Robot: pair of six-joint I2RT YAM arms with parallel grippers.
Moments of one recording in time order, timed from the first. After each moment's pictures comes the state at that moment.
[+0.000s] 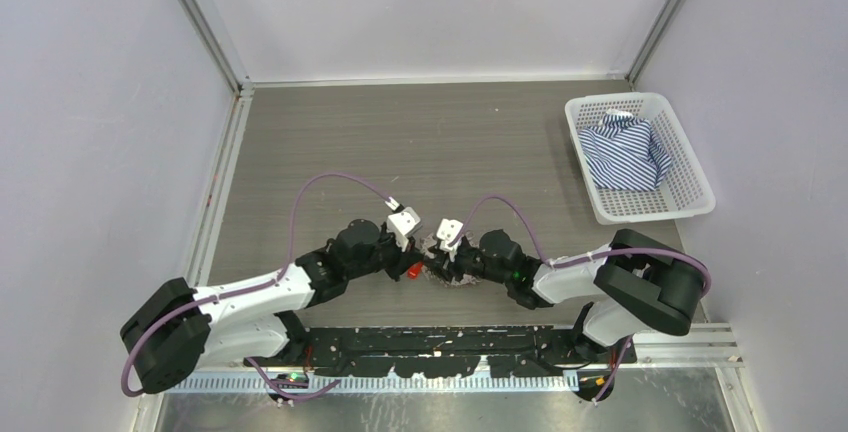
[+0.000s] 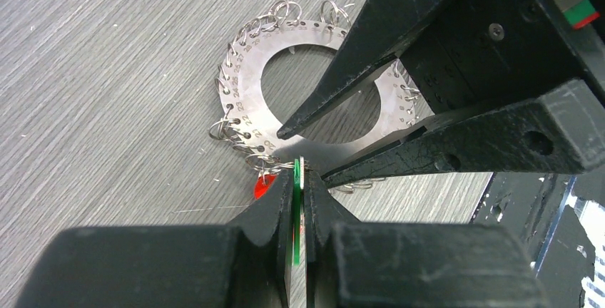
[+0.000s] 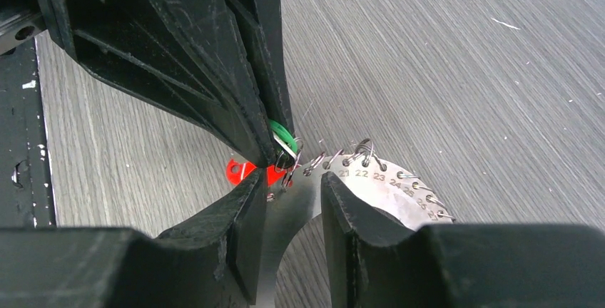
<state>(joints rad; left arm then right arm) -0.90 1.08 0.39 0.24 0.12 -0.10 0.99 1.47 0.32 0.90 -0.16 -0.12</state>
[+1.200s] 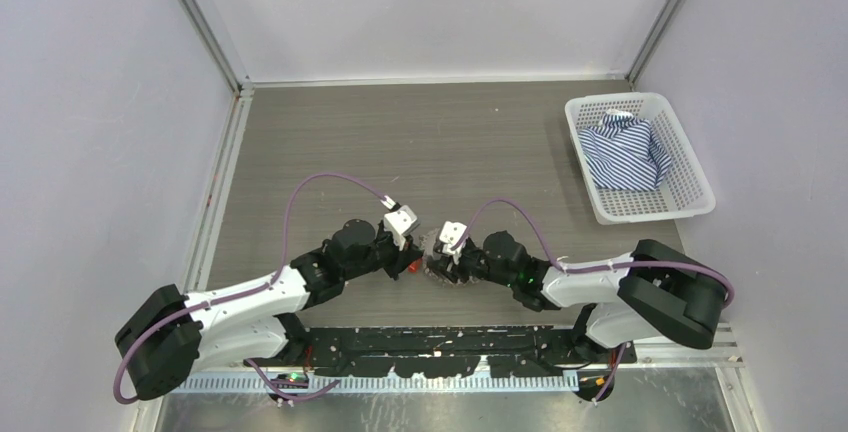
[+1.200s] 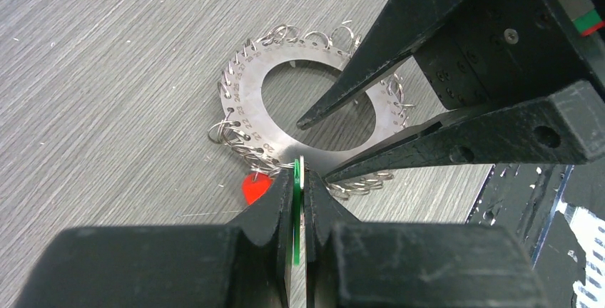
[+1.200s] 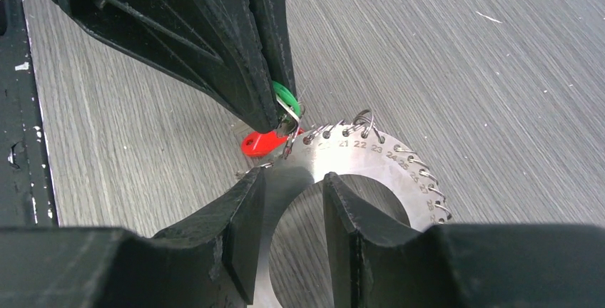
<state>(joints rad) -0.90 1.02 0.39 0.23 0.12 -0.10 1.00 1.35 0.30 0.77 -0.12 -0.16</state>
